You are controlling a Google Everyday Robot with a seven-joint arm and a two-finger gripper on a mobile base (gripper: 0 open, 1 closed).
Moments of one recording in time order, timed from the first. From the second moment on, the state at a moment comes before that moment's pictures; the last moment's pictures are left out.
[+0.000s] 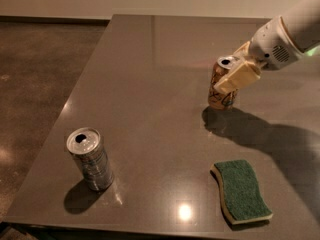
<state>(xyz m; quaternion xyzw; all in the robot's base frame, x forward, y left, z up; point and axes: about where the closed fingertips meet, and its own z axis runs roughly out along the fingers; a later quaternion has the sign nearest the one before) 0.538 -0.153 0.929 -0.54 0.77 0.18 0.28</state>
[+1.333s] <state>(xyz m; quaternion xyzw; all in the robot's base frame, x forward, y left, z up) 0.501 -0.167 0.916 -0.66 0.75 -0.04 0.07</state>
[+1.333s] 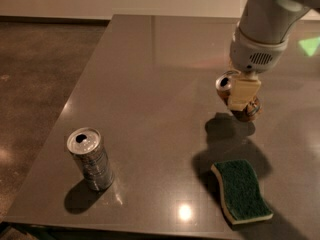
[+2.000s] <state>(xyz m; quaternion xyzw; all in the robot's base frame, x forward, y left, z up) 0.503 -0.157 0.894 -0.69 0.73 -0.06 0.02</state>
